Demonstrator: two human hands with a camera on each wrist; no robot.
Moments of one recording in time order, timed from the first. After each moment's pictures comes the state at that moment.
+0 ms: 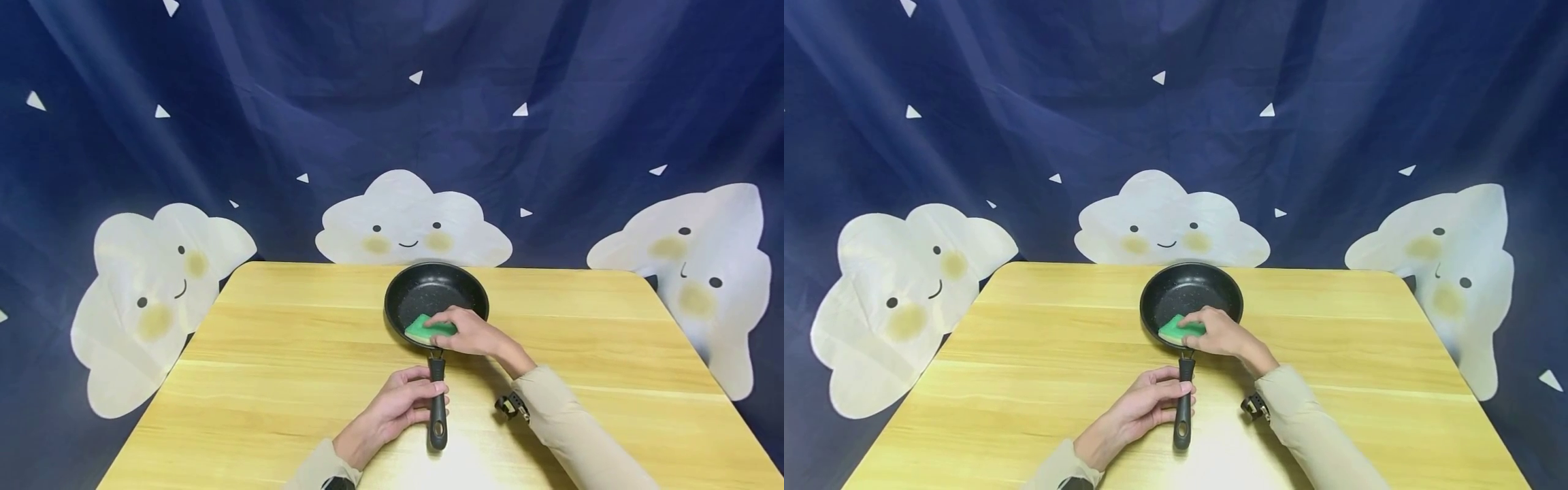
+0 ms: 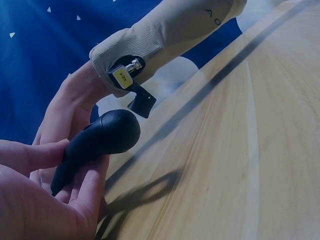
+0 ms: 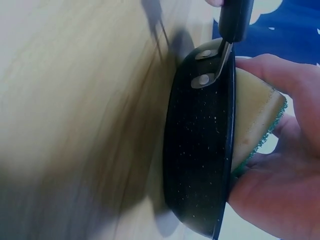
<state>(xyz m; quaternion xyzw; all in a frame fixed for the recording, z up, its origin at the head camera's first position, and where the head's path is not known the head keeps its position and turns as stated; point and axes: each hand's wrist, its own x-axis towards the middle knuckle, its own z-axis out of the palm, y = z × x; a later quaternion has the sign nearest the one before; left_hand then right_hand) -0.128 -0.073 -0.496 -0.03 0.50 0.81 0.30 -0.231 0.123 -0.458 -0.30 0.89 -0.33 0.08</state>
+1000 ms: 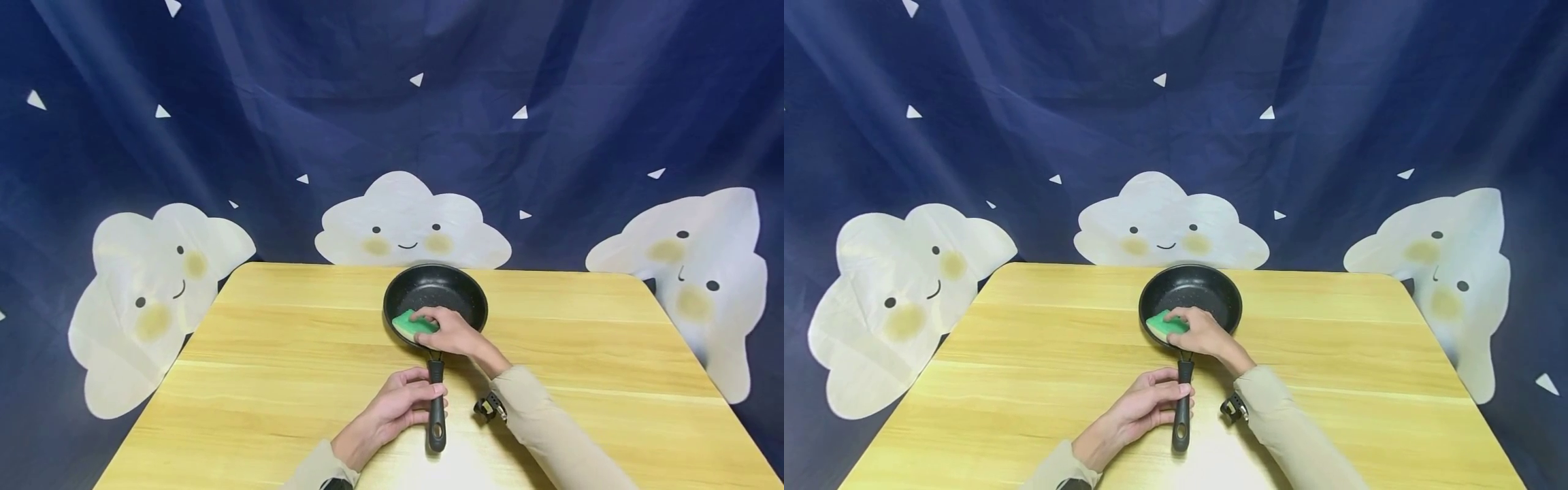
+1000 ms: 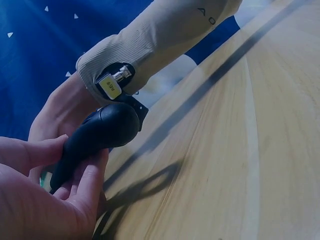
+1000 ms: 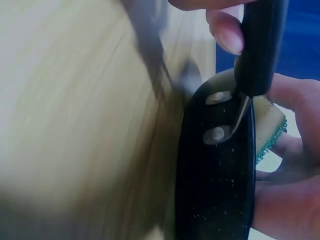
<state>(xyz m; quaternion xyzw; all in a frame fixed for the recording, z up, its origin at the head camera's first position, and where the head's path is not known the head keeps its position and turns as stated) -0.129 -0.074 -0.498 -0.02 0.49 0.81 0.31 -0.236 0.090 -0.469 -0.22 0.89 -0.38 0.09</state>
